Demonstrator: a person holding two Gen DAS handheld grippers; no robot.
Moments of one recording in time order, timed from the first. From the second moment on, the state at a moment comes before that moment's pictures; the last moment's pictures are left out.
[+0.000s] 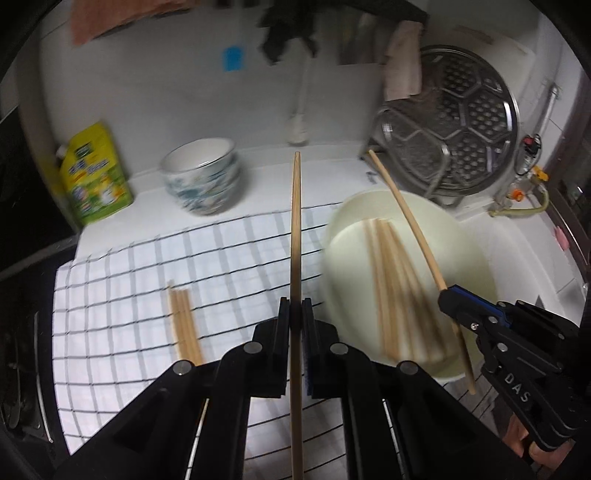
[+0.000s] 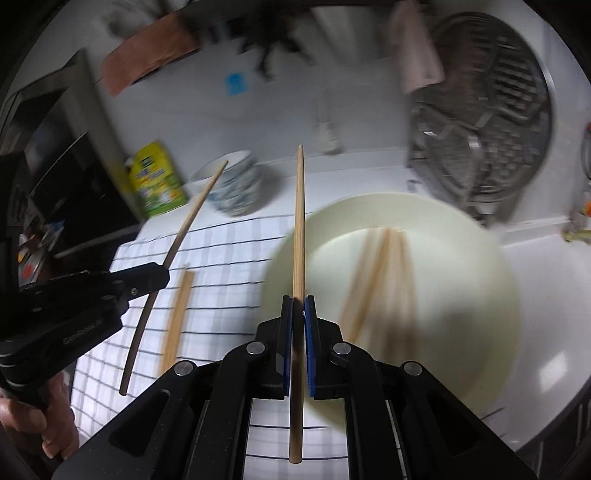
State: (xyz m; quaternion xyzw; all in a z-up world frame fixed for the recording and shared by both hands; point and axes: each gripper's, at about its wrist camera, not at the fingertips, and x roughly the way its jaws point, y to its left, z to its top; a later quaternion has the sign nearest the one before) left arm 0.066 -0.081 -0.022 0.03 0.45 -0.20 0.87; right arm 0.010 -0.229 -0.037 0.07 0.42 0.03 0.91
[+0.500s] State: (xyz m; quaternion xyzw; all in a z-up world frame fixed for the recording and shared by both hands) left arm 0.089 -0.216 -0.055 0.07 0.47 -0.24 0.85; right arm 0.019 -0.349 -0.086 0.12 0.46 -0.02 0.88
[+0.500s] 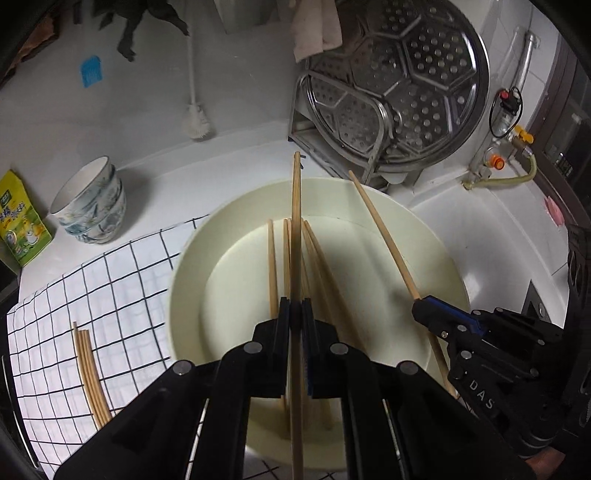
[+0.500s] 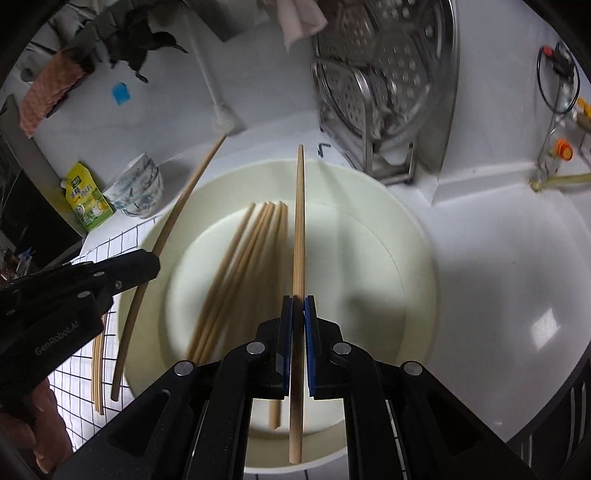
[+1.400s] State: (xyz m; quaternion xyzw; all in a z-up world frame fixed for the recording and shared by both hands) left arm 0.088 -0.204 -0.050 0.06 0.46 -0.20 0.86; right arm 0.014 -0.351 -0.081 0.13 0.46 -0.02 0.88
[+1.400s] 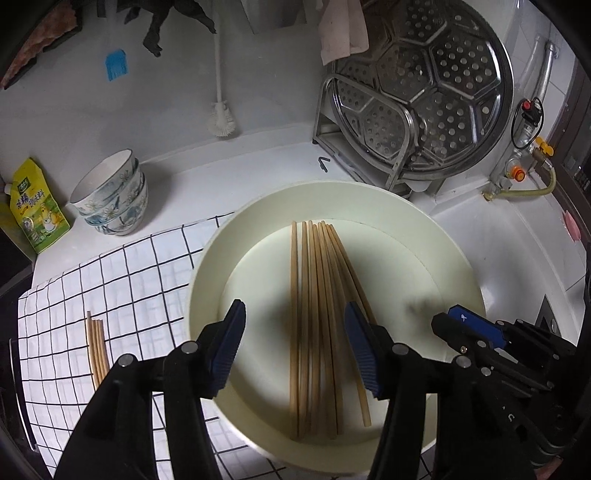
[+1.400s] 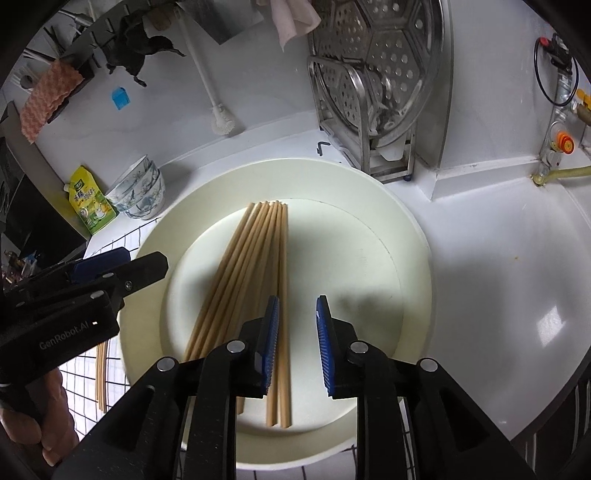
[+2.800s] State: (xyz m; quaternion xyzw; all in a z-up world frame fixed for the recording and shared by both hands) left arm 0.050 0.087 -0.086 0.01 0.47 -0.02 0.88; right arm 0.010 -0.101 -0.103 0.04 0.51 0.10 0.86
